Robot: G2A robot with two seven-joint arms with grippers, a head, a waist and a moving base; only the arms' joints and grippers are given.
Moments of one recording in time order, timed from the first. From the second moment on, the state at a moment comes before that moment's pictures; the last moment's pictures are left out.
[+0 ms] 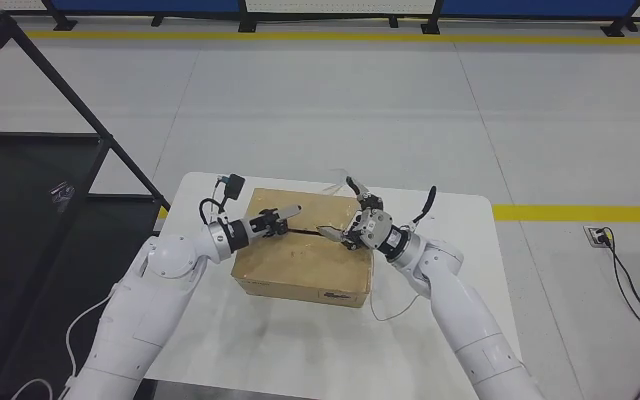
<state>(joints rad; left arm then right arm) 0.65 -1.14 -1.11 -1.17 -0.14 -0.25 -0.81 -0.67 -1.44 1.16 -1.03 1.45 0.67 0.80</state>
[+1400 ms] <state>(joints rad) 0.64 -1.15 -1.10 -1.15 -0.11 -0.24 -0.83 -0.78 -1.40 1.21 -1.17 1.31 0.66 0.81</state>
